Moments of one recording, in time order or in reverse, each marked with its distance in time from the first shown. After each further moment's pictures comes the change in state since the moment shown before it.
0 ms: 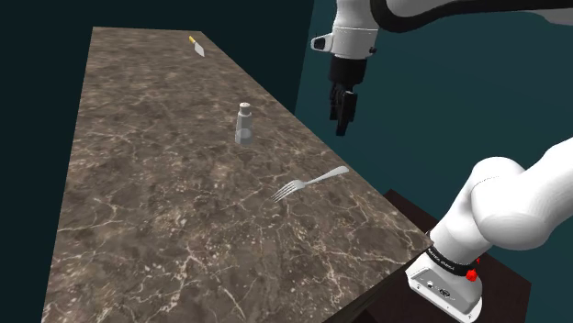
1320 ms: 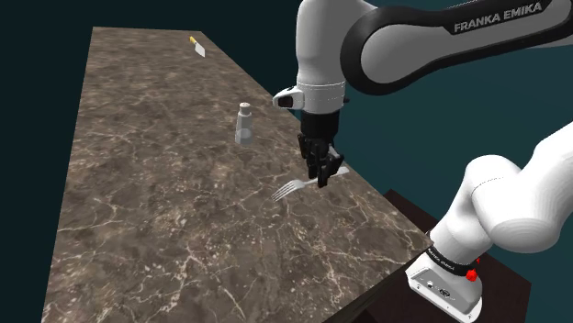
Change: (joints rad) arm 0.167 0.134 0.106 -0.052 0.070 0.103 -0.244
